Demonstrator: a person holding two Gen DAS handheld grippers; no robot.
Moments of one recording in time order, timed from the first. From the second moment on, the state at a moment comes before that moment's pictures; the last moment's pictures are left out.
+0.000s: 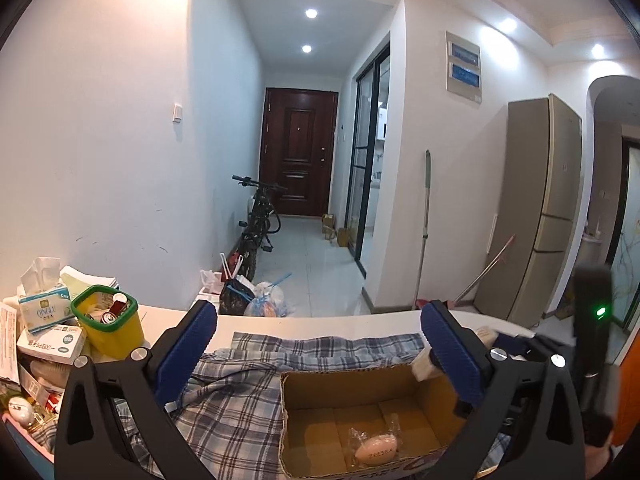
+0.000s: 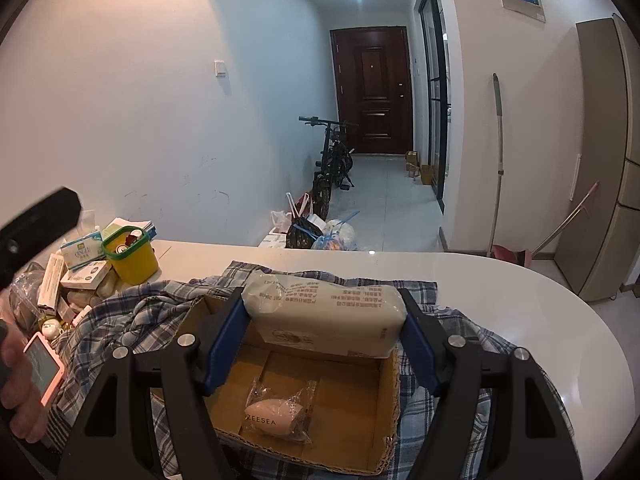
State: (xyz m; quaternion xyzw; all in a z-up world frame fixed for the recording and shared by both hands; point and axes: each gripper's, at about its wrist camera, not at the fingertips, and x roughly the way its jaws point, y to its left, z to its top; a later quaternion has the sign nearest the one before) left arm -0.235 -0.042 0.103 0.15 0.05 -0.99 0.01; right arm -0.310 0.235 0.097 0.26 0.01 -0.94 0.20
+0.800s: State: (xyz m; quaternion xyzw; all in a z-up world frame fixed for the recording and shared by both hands) left arm -0.145 -0.035 0.151 -0.05 0.04 -0.99 0.11; right arm -0.291 0.255 0.130 0.21 -0.03 -0.96 0.19
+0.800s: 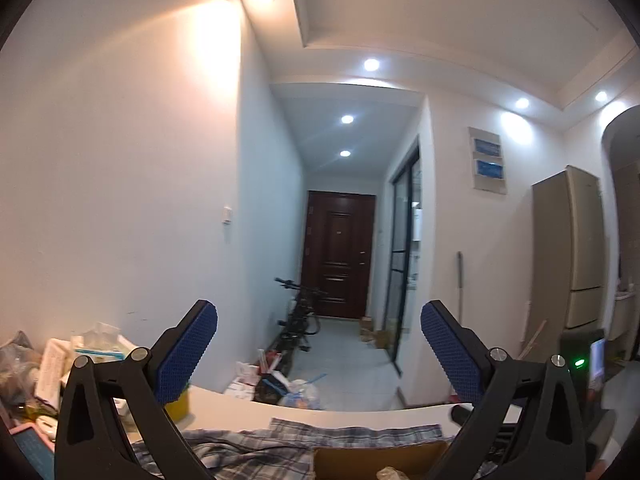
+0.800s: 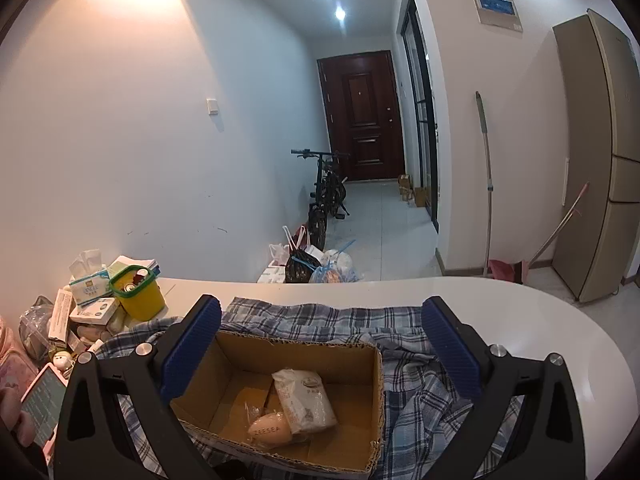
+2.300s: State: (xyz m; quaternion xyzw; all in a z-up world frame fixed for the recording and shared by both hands) left arm -0.085 -0.050 0.180 -0.05 0.09 -0.99 0.03; right arm -0.161 0.285 0.202 0.04 -0.06 -0.97 0.22
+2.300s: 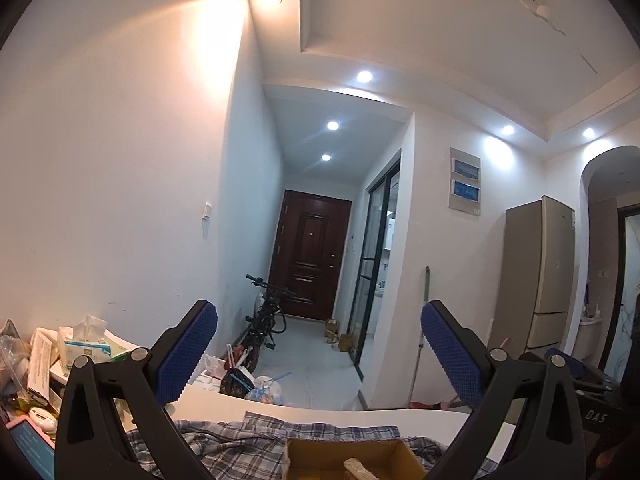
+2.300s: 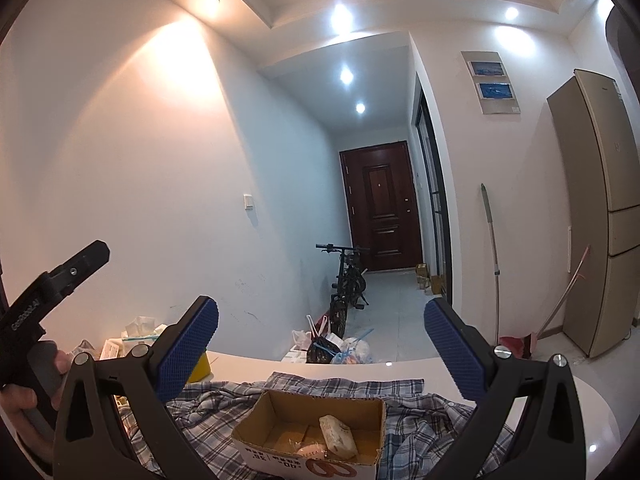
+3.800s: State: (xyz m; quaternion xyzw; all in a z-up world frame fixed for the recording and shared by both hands) left arm -0.115 -0.037 -0.012 0.21 0.04 -0.98 0.01; right arm -0.150 0.317 0.057 0.15 -0.02 -0.99 0.09
